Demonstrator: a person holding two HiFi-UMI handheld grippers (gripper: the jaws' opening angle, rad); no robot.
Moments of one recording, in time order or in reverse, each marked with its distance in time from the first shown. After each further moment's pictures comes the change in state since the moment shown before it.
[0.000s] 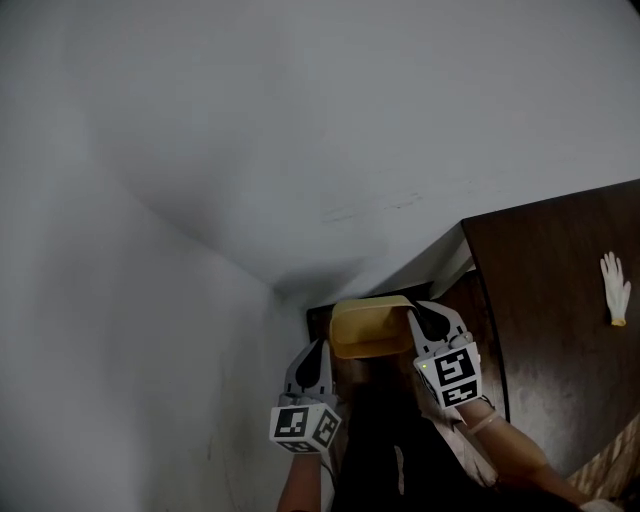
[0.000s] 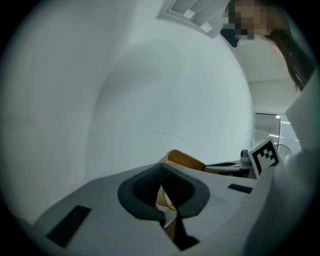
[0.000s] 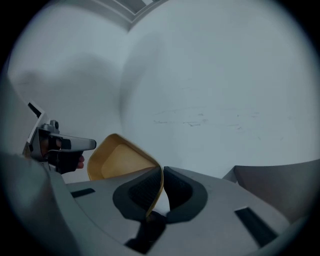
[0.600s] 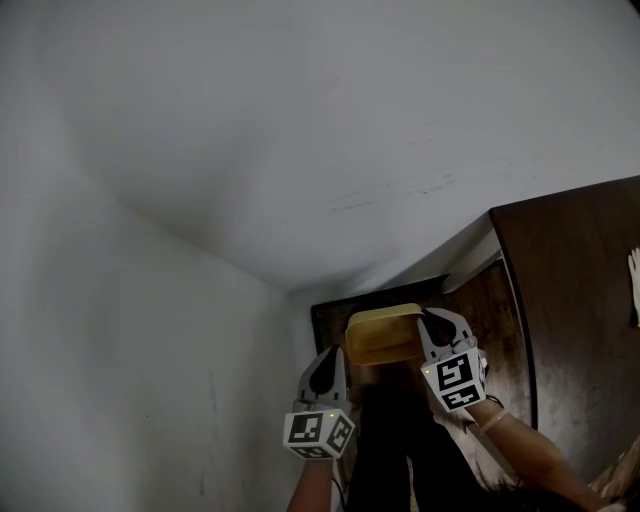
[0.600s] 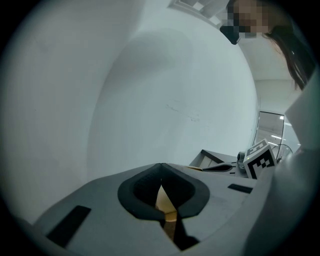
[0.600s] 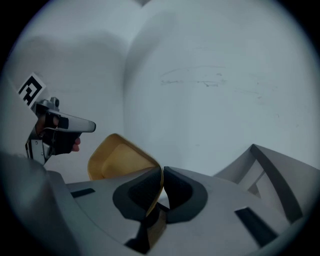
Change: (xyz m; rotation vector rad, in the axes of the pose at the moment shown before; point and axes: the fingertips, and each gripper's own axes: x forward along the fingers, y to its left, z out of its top) left arm 0.038 0.051 -0.088 -0.042 0.074 0.014; right arm 0.078 0.005 -0.097 -0.123 0.124 -0.001
